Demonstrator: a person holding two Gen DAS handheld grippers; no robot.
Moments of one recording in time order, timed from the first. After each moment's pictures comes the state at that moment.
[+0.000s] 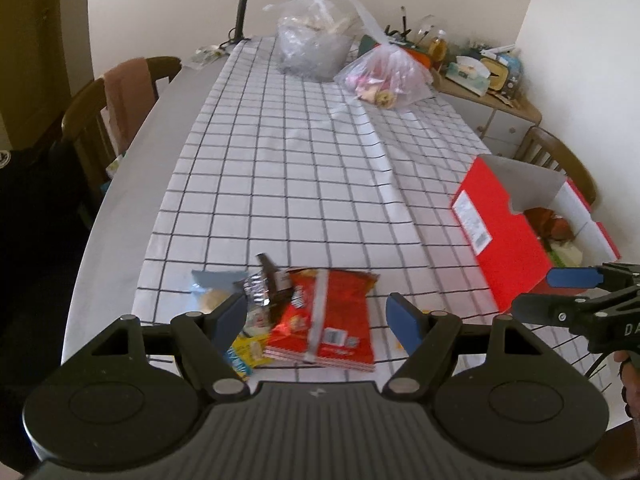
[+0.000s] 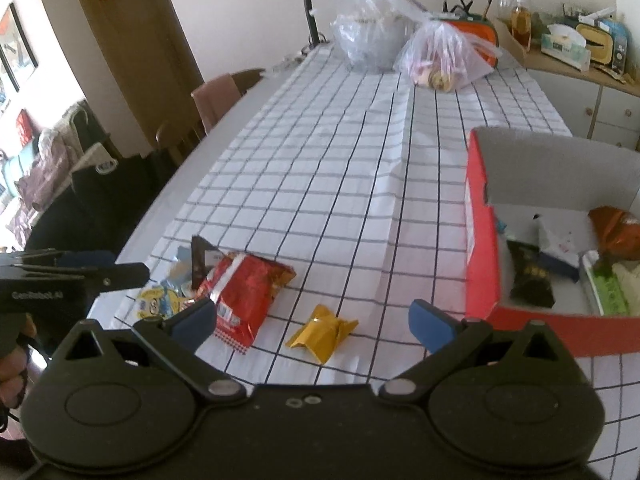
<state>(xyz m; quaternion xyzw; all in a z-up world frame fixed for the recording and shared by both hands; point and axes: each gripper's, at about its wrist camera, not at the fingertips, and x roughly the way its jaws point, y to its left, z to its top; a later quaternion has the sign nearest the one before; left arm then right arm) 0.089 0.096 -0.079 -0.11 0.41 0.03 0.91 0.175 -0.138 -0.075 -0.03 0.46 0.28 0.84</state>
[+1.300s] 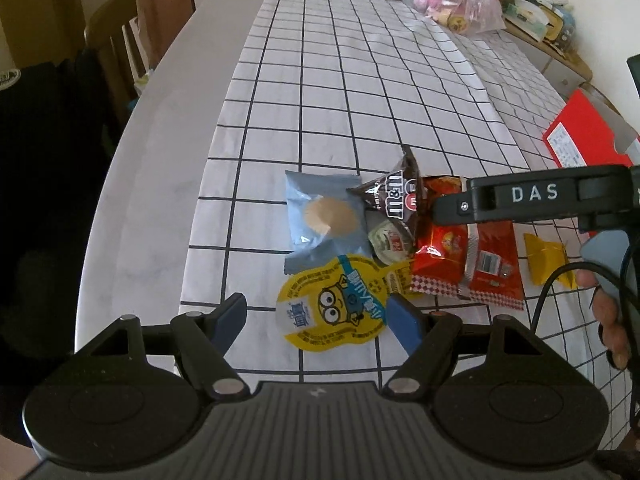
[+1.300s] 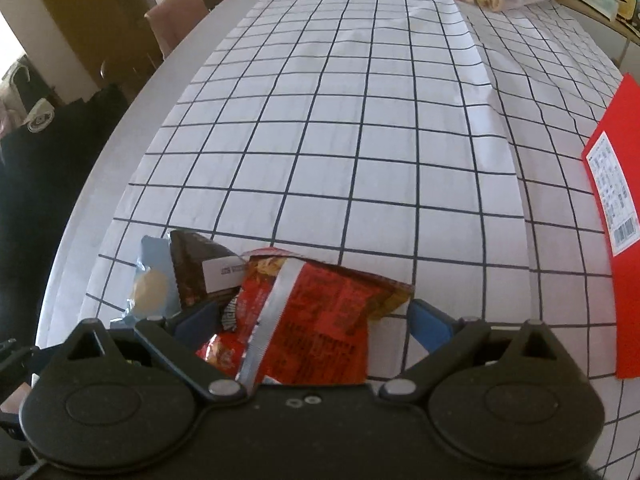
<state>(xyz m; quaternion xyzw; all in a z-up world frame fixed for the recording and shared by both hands) 0.098 0.176 -0.178 -0.13 0.50 0.05 0.85 0.226 0.019 -0.171 -0.06 0.55 0.22 0.80</state>
